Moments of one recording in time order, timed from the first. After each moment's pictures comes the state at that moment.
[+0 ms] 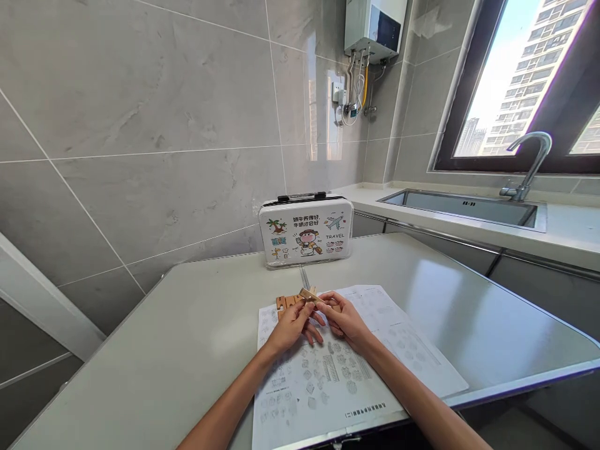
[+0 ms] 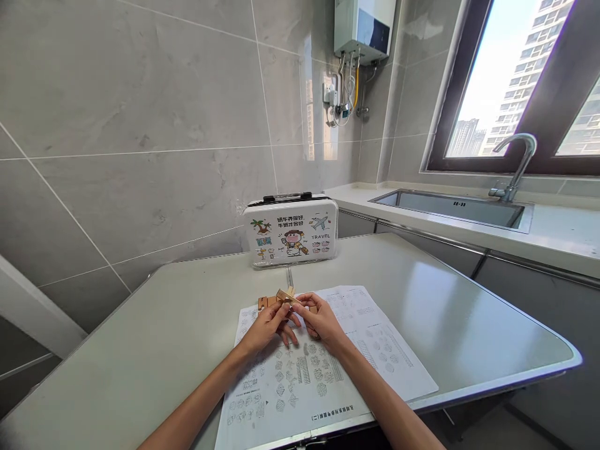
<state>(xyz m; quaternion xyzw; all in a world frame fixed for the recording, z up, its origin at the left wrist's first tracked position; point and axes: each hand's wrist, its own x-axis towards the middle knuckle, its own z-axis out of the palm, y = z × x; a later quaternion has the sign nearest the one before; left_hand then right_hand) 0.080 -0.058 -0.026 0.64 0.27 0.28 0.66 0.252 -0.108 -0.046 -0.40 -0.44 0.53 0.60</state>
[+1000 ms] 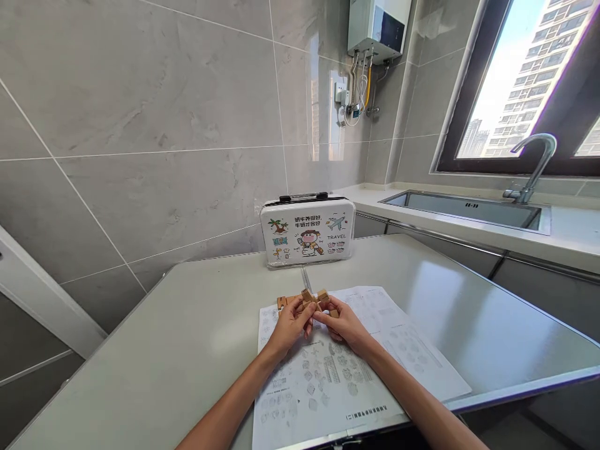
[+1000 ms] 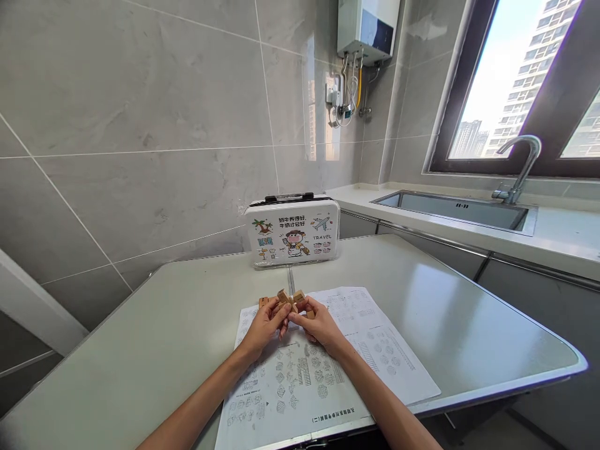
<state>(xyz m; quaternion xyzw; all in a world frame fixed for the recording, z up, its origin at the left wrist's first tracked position) 0.081 -0.066 -0.017 0.64 0.29 0.37 0.60 0.247 -0.111 -0.044 -0.42 -0.48 0.54 0.56</state>
